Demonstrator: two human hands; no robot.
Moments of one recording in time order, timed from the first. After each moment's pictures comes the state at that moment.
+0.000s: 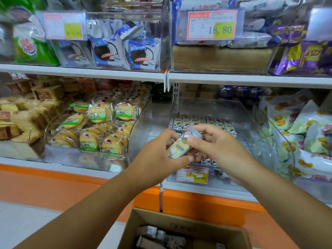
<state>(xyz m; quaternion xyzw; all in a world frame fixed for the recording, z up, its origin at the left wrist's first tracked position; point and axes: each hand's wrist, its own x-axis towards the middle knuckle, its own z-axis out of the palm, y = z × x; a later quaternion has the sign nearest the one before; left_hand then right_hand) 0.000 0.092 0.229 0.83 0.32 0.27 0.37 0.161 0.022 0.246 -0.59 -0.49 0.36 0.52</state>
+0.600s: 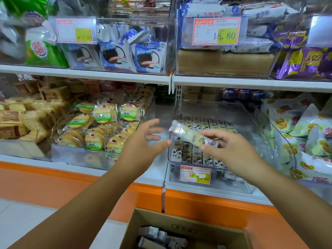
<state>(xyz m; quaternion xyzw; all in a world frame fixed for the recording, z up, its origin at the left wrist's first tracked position) -0.023 0.116 0.228 0.74 0.40 0.37 0.40 0.180 0.012 0.246 -0.68 -0.54 0.23 0.43</state>
